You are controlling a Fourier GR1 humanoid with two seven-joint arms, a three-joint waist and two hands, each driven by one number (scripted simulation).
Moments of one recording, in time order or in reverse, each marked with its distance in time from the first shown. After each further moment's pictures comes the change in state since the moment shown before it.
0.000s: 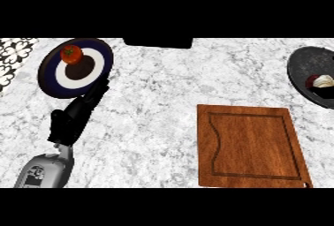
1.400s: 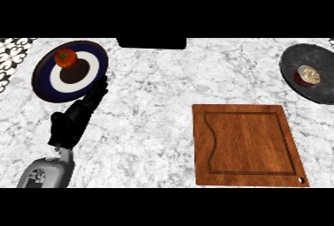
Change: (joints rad) left arm 0.027 -0.016 0.008 -0.001 -0.009 0.013 -0.003; right arm 0.182 -0.107 -0.376 -0.002 -0.403 0.570 -0.483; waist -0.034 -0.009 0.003
